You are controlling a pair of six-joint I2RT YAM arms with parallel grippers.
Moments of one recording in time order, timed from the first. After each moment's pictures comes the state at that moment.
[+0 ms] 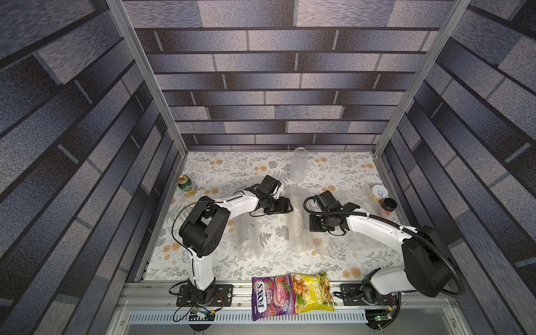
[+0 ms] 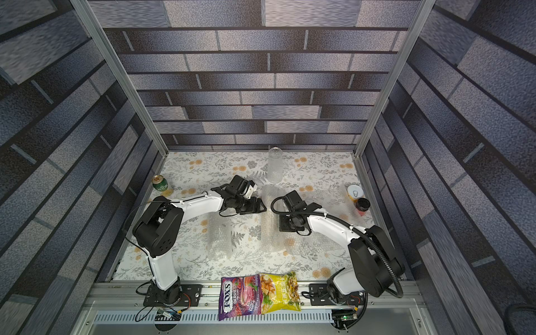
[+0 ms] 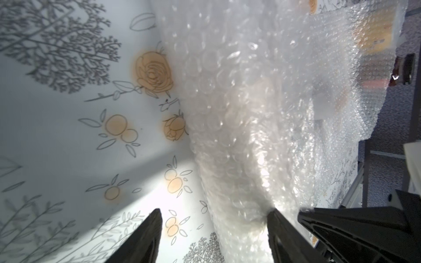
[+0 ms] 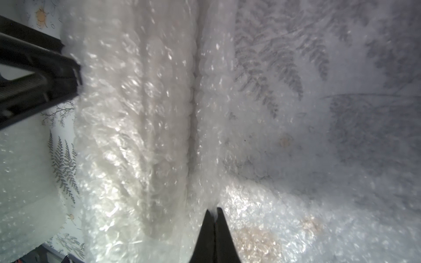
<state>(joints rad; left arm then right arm) -0.59 1.85 1.18 -0.32 0.42 -0.52 0.60 1.44 0.82 -0.55 -0.18 0.51</state>
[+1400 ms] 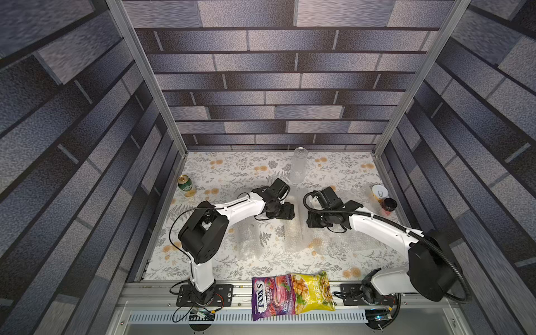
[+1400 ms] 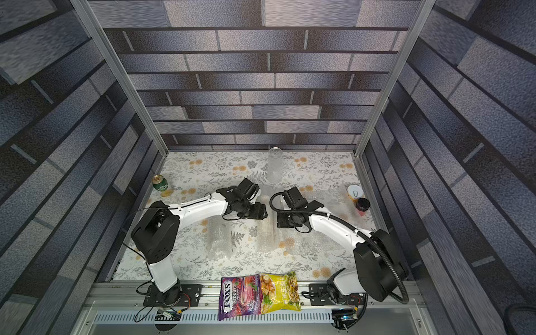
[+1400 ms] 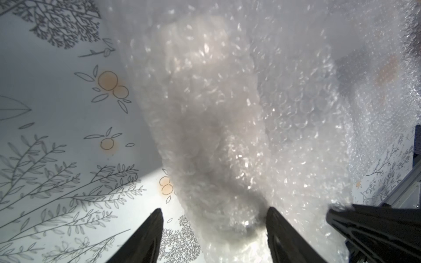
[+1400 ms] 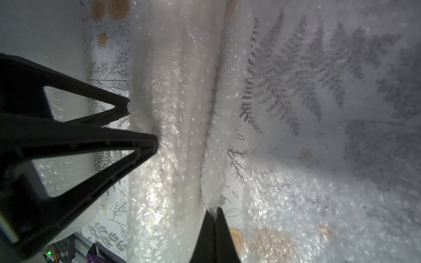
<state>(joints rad) -0.70 1.82 1.24 -0.50 0.26 -0.51 0.60 1.39 0.86 -0.56 -0.21 0.49</state>
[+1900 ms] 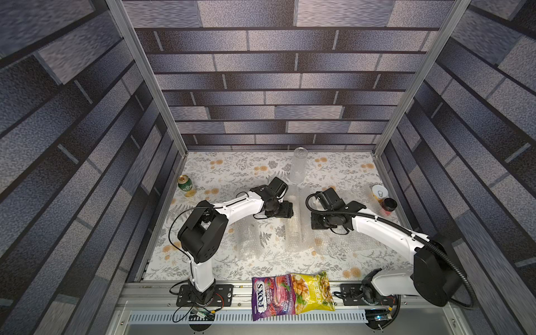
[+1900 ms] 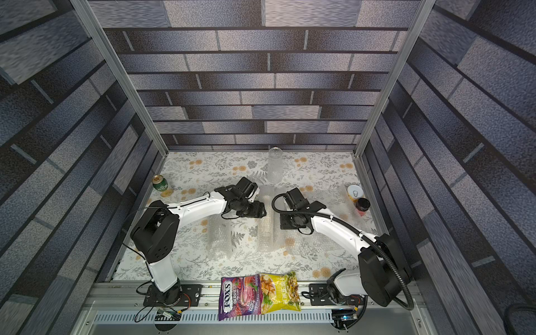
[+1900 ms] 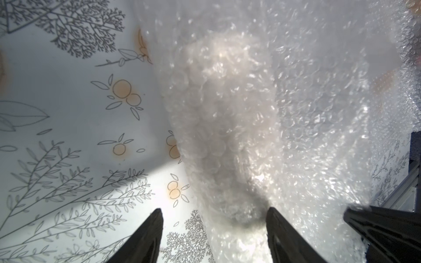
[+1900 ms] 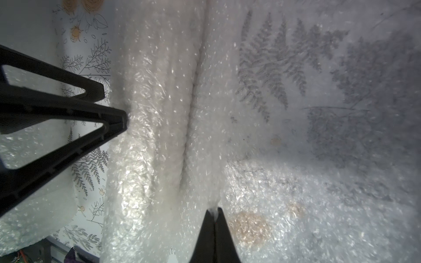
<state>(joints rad) -0.69 1.82 1.24 -0.49 0.27 -0.51 0.60 1.35 0.86 -0.64 -0.12 0.48</state>
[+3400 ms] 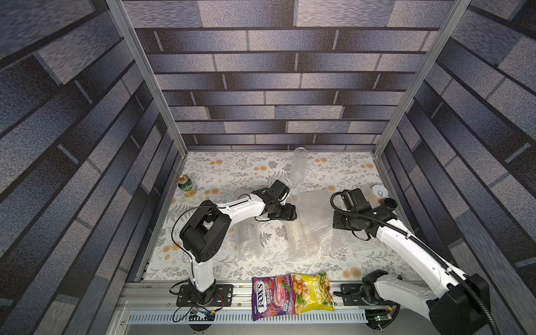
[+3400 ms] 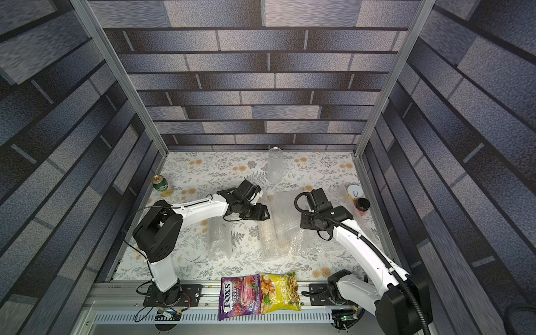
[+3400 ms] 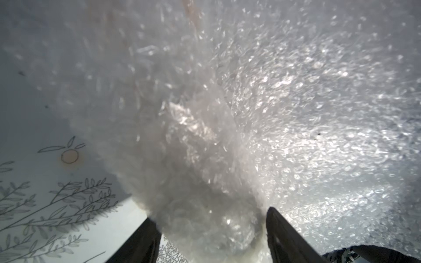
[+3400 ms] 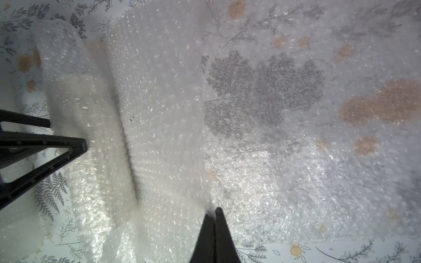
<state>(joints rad) -0.70 1.84 1.20 -0.41 0.34 -0.51 0.42 1.09 0.85 -0.85 0.02 0.46</state>
